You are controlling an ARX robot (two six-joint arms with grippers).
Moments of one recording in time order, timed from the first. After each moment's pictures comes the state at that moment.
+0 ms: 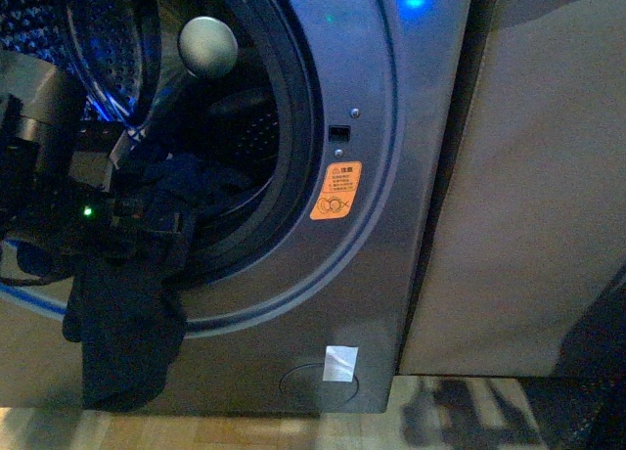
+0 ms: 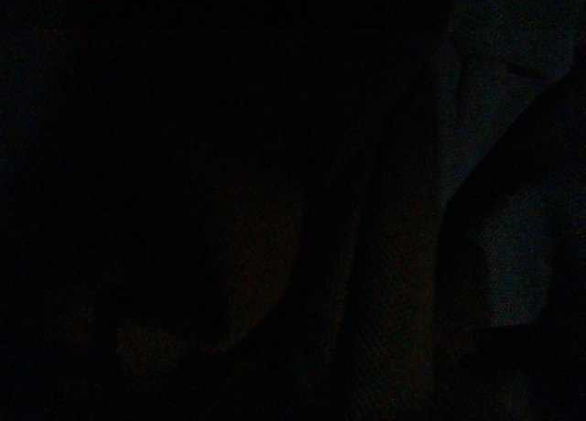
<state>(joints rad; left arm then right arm) -0.06 2.11 1.14 0.24 -0.13 0.01 0.00 0.00 0.01 0.00 0.00 0.00</state>
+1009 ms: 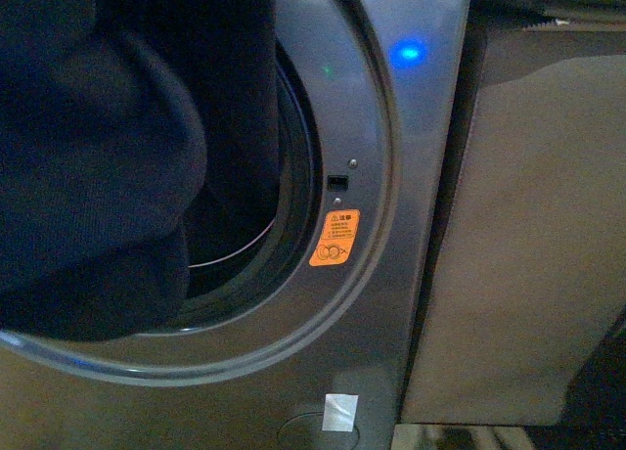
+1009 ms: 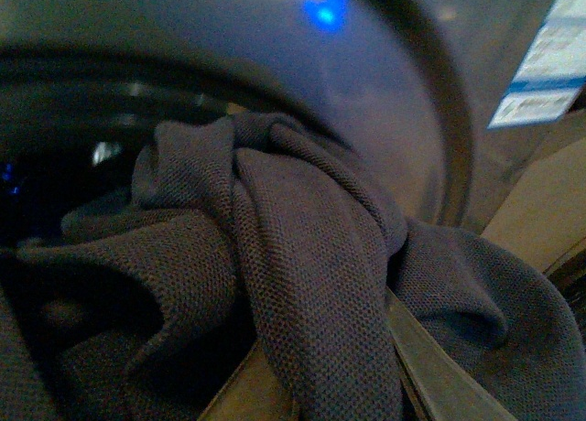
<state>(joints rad) -0.25 1.14 0.86 0.21 0.10 -0.06 0.00 0.00 0.01 0.00 0.00 0.00</state>
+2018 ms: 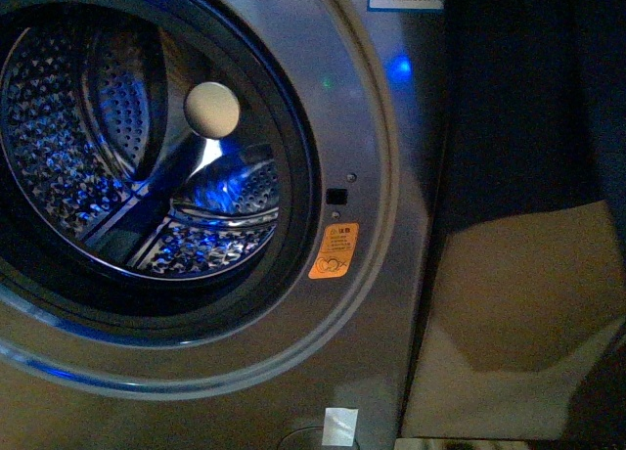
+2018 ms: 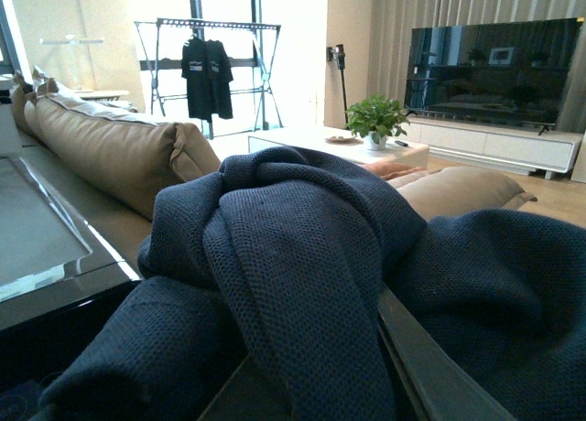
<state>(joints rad) -0.75 1.55 1.97 -0.18 -0.04 0.05 0.00 0.00 0.01 0.00 0.00 0.00</state>
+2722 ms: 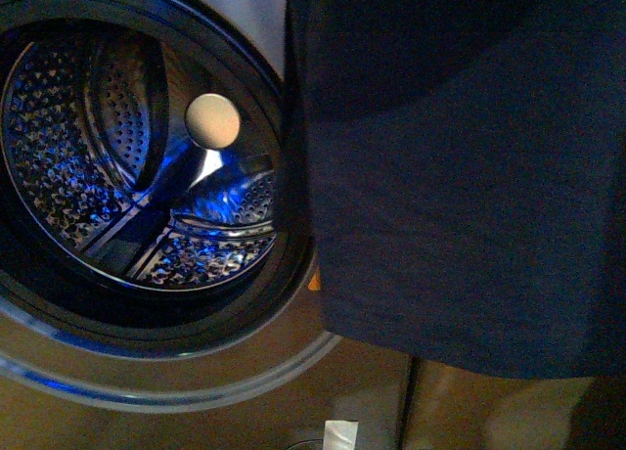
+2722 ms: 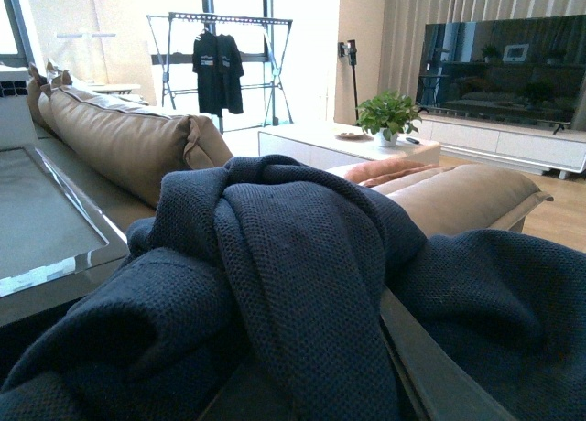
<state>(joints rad) -0.75 1.55 1.97 -0.18 -0.05 0.05 -0.07 0.50 0.44 0.49 -0.55 0.21</state>
